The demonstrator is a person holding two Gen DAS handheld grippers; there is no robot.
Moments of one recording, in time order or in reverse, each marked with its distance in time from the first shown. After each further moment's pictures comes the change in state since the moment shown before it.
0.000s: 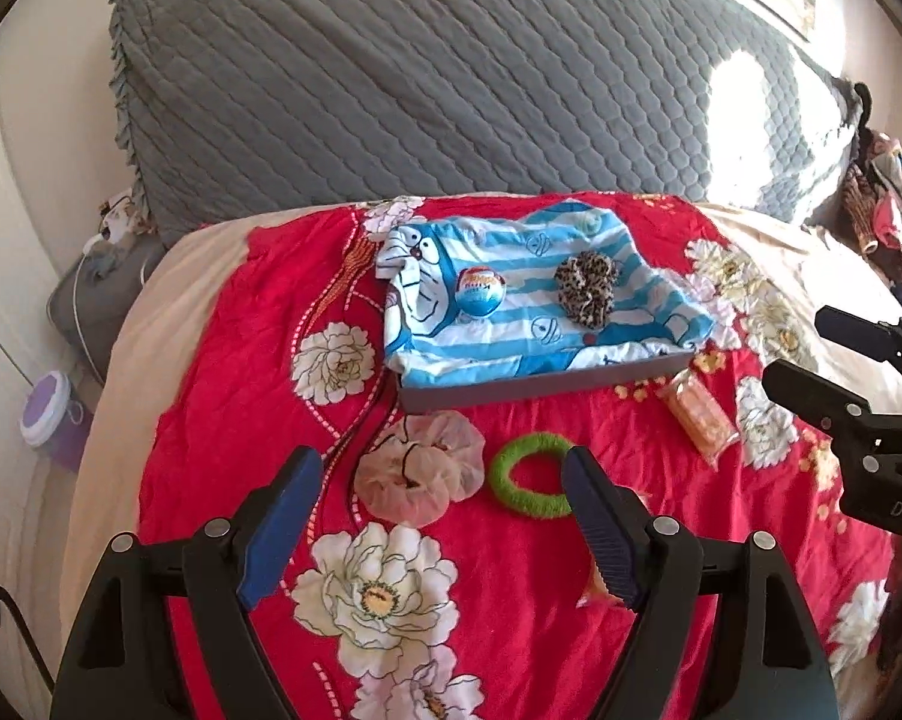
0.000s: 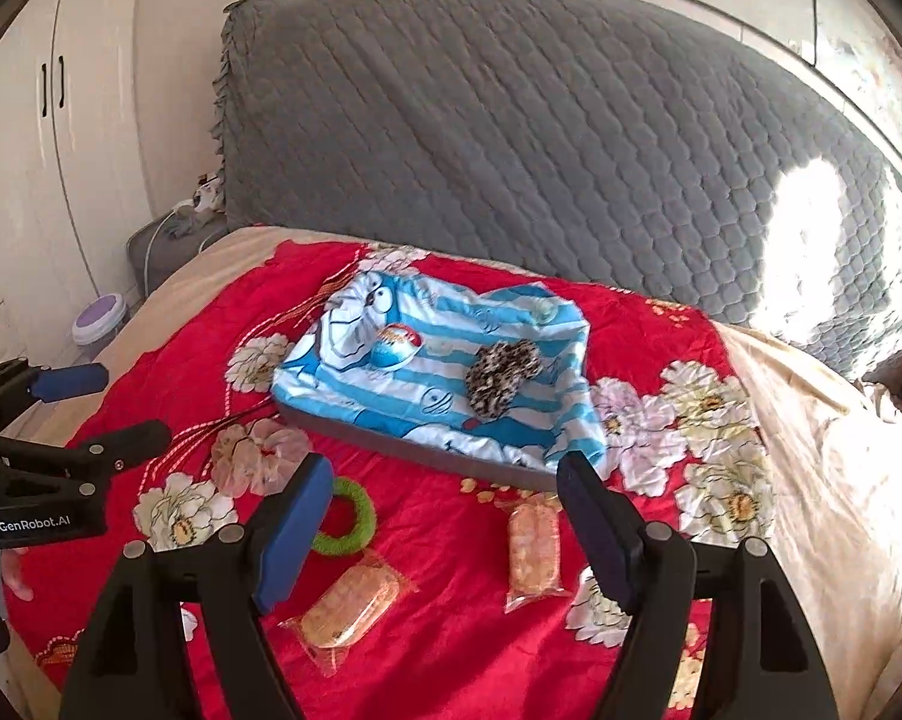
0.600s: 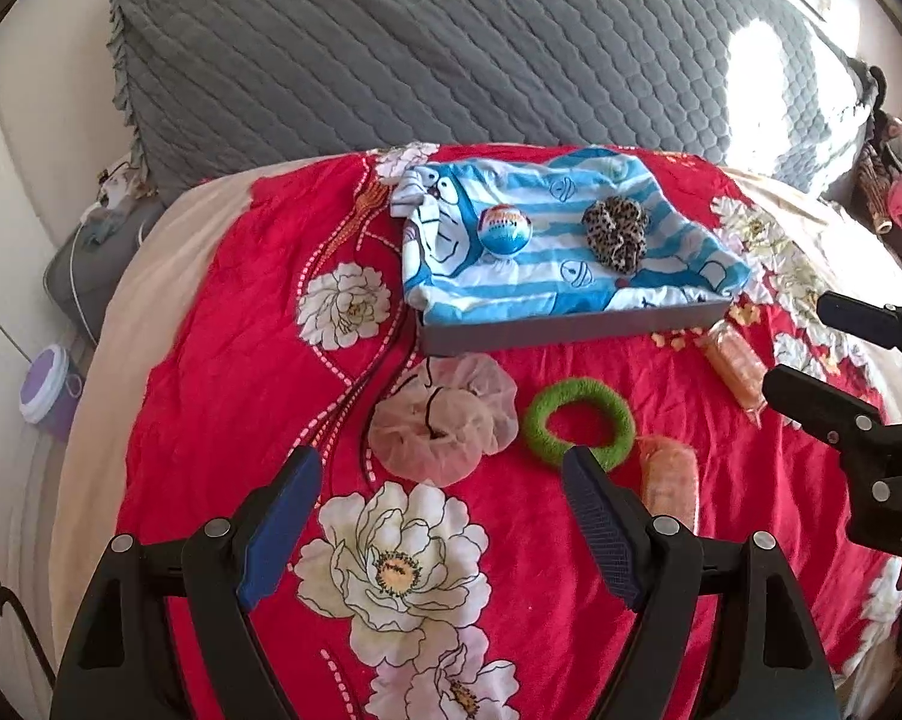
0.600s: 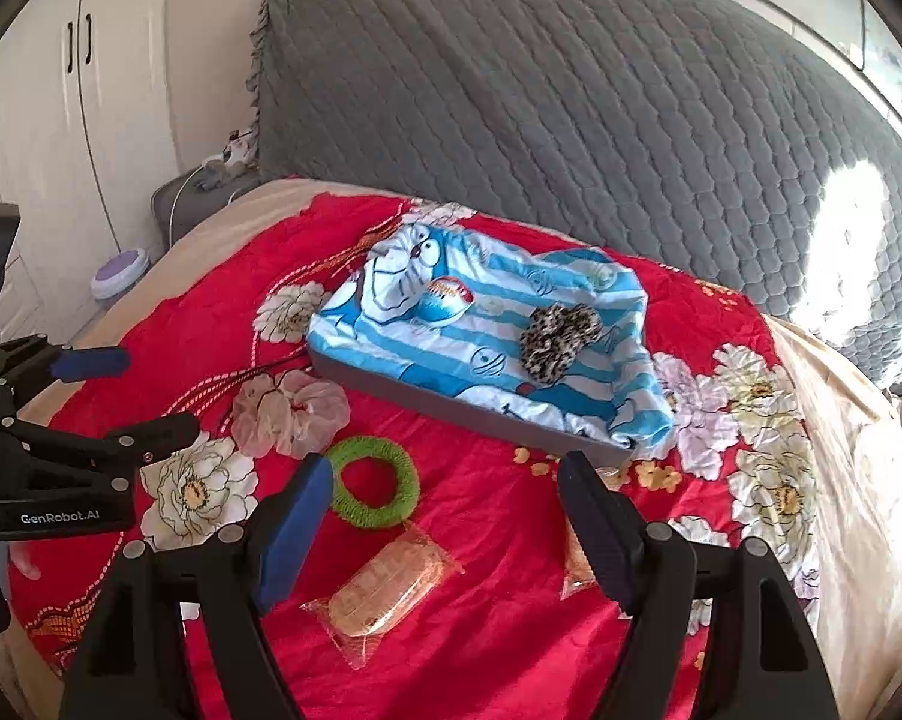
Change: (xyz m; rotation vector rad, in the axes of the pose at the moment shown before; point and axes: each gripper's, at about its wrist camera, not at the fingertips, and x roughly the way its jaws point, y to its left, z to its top) left arm 0.039 0.014 -0.028 0.010 0.086 0.008; right arm 0.034 0.033 -0.018 -0.071 0.073 0.048
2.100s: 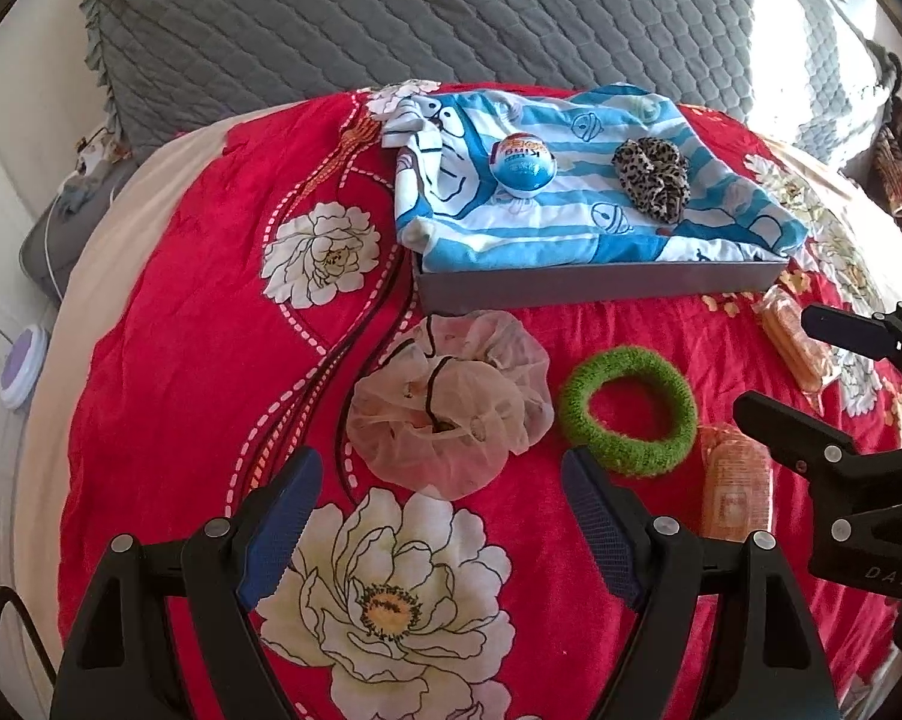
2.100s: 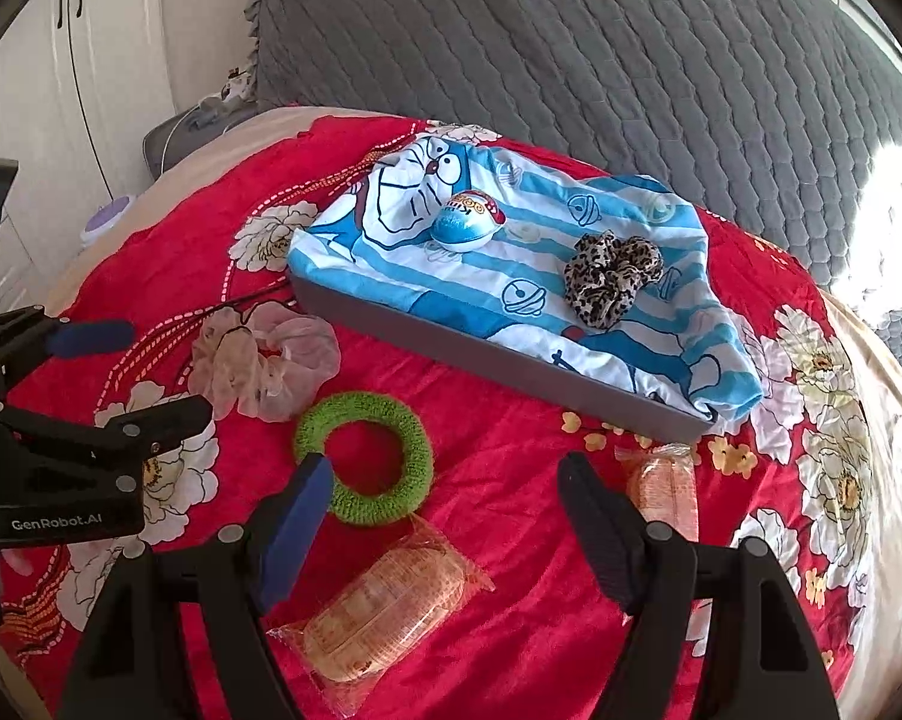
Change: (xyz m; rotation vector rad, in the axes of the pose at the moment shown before) left arm 0.073 0.005 -0.002 -0.007 0.090 -0.011; right arm 0.083 0.011 -0.014 -0.022 0.129 0.015
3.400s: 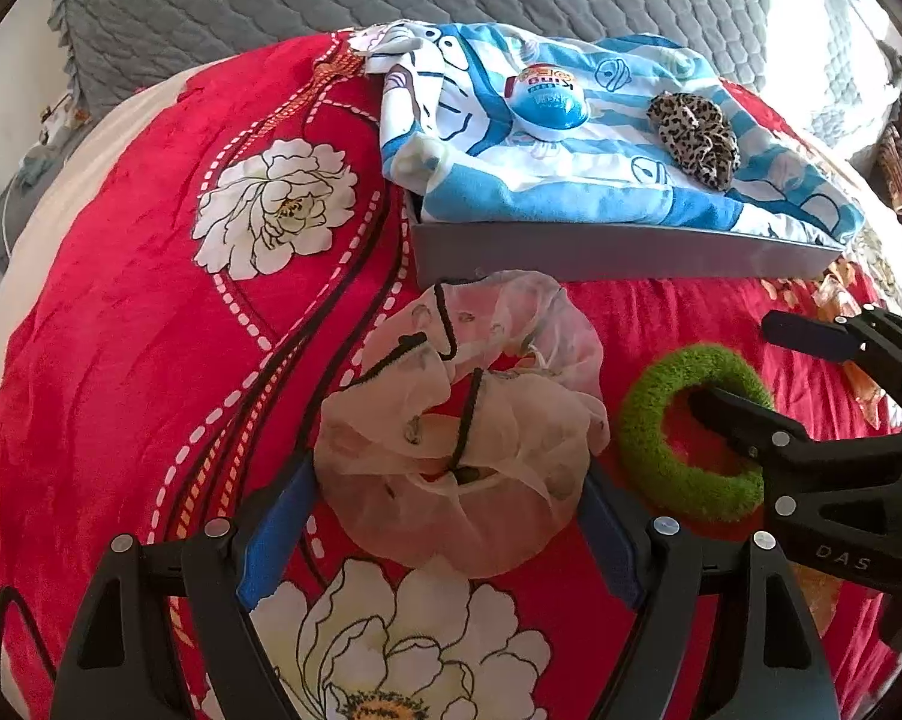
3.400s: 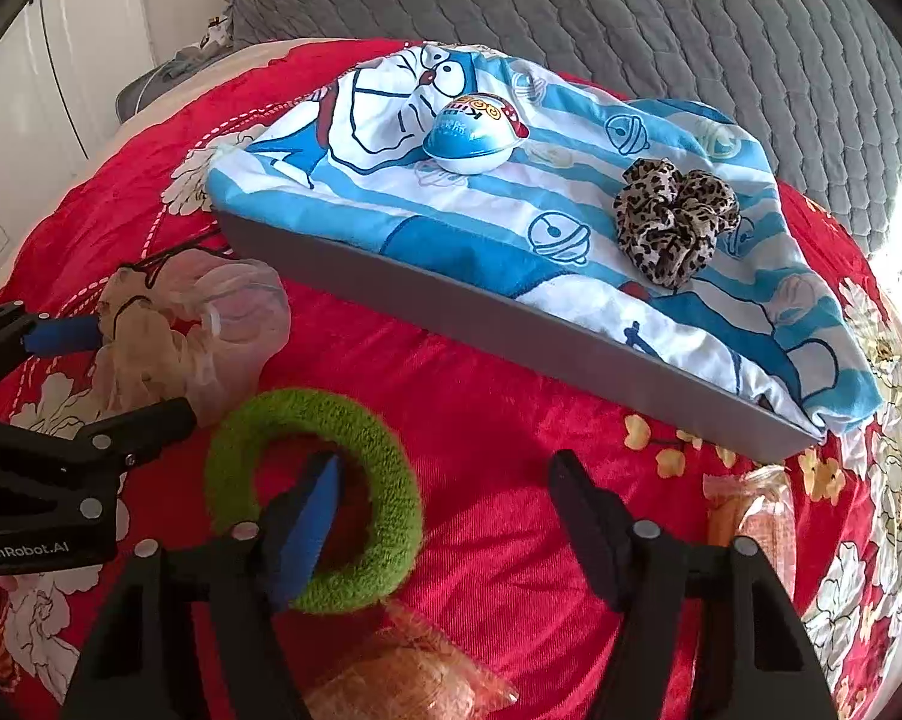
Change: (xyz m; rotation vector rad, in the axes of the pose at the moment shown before) left arm 0.077 0.009 0.011 -0.006 0.076 -0.061; right arm 0.090 -0.001 0.008 0.005 0.125 0.000
